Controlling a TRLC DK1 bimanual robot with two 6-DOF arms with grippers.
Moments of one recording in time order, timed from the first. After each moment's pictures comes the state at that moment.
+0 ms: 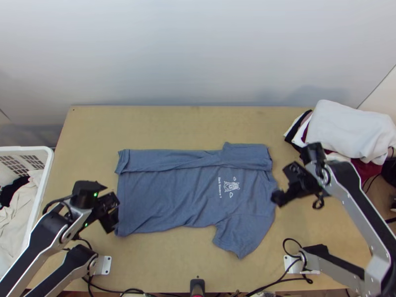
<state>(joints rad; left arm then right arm) -0.39 0.71 0.64 -0.86 -0.18 0.74 0.18 1.19 0.97 -1.17 -0.21 -0.32</state>
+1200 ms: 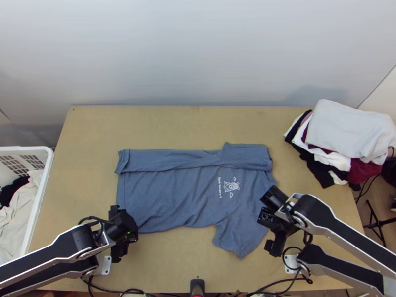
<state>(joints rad) -0.98 0.79 0.52 -0.96 -0.24 0.52 0.79 1.04 0.75 -1.26 -0.12 -0.34</state>
